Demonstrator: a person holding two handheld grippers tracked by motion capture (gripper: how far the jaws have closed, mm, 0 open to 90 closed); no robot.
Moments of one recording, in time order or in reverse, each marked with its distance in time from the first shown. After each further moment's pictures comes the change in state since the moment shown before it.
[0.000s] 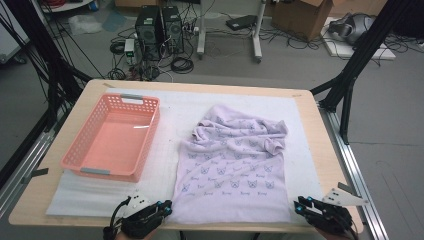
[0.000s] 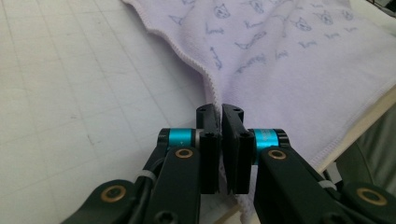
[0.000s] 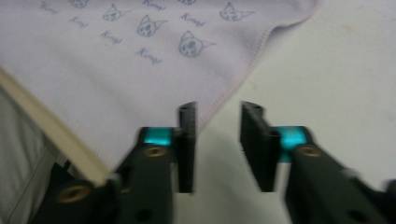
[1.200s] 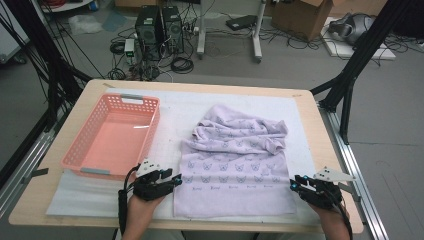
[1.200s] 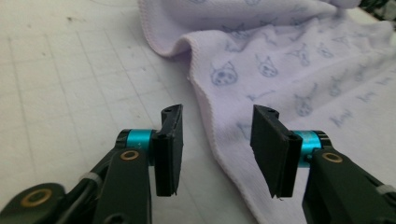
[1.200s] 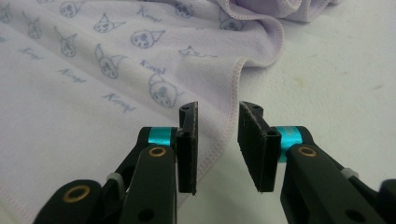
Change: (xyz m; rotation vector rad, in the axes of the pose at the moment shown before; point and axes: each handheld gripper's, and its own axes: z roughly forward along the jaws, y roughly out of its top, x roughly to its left) left arm 0.036 0.052 0.050 -0.013 -0.011 -0.046; right arm -0.029 0.031 0.025 -0.024 -0.083 -0.016
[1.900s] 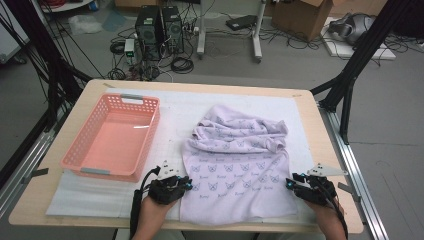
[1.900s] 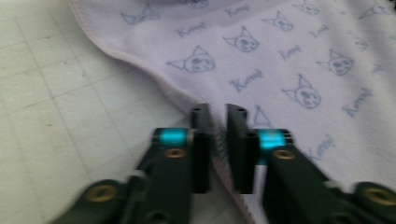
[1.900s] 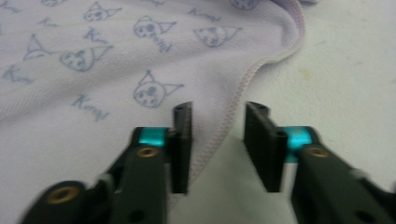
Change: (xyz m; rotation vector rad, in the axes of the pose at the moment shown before) left arm -0.030 0.004 0.025 0.108 -0.011 0.093; right arm -0.006 0.003 0.021 0.061 -0.001 -0.003
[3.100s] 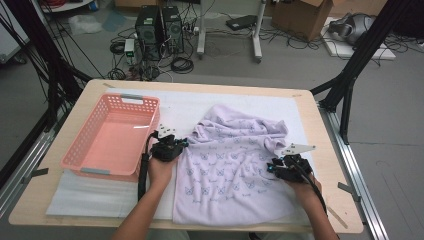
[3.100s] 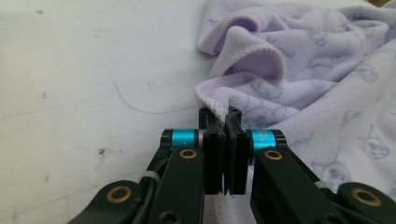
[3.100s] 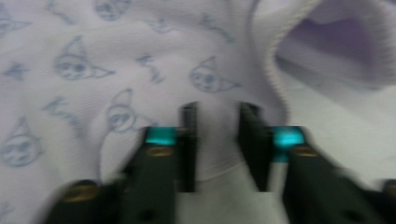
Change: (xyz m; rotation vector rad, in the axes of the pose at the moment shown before) left arm 0.070 0.064 0.054 -0.141 0.179 -0.083; right arm 0.008 0.059 0.056 0.084 0.019 -0.113
